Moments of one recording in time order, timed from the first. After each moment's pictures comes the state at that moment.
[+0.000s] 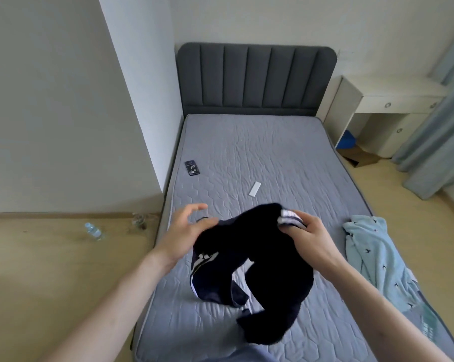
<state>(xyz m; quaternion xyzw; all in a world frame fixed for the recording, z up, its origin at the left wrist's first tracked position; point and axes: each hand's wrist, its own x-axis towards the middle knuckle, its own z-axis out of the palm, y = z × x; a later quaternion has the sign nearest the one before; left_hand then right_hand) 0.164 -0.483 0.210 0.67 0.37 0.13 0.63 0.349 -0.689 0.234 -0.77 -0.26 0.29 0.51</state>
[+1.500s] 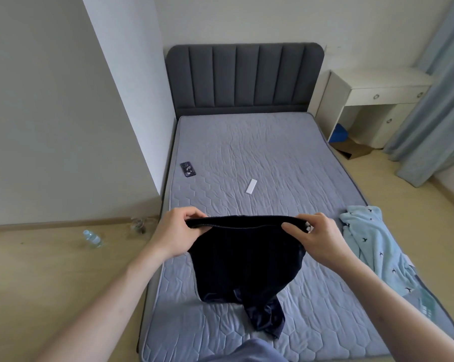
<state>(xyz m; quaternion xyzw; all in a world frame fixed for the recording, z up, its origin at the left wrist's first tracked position) 0.159 -0.466 0.202 0.85 0.31 0.14 0.40 0.370 -0.723 0.199 -0.84 -0.34 0.15 0.40</state>
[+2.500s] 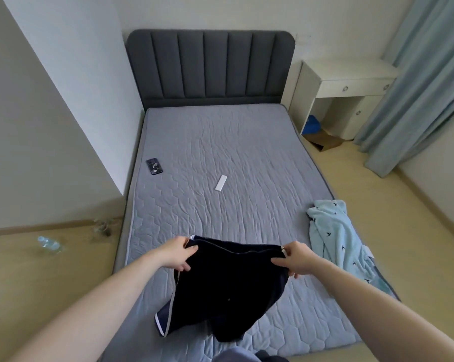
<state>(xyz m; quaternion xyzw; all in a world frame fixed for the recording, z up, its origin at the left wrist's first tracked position) 0.294 -0.504 0.093 0.80 0.33 -0.22 0.45 0.512 -0.793 0.096 -0.87 -0.24 0.41 0.15</state>
